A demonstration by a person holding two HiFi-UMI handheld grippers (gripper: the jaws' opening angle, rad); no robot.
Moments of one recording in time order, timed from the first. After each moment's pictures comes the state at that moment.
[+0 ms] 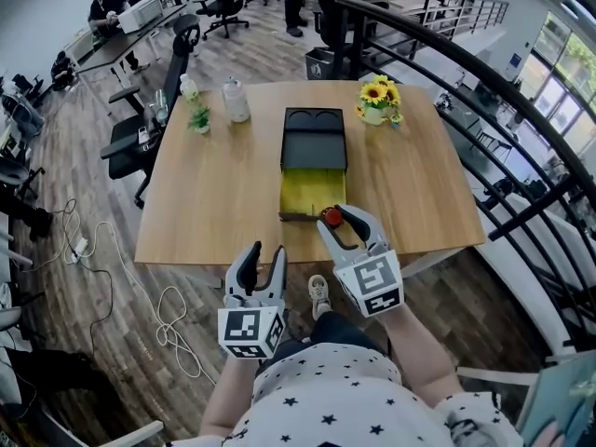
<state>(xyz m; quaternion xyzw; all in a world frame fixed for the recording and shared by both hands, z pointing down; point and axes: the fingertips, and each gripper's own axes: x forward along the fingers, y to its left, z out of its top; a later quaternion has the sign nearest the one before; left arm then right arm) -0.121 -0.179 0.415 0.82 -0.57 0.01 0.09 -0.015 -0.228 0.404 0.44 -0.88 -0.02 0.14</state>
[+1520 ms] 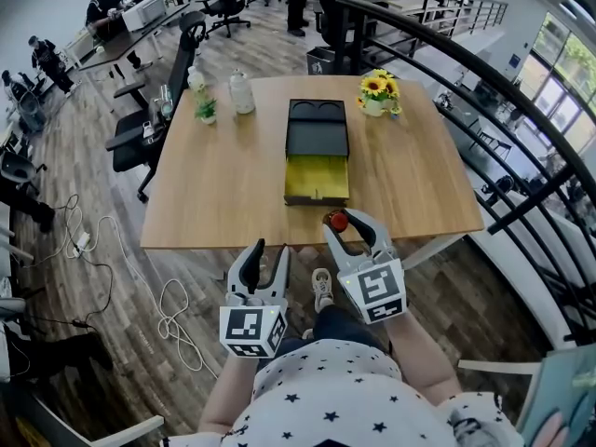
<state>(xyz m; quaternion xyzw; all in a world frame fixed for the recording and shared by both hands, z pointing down) -0.128 -0.128 0.410 0.82 -0.56 0.00 0.09 -0.024 -0.165 0.399 0.46 -0.88 -0.03 0.13</state>
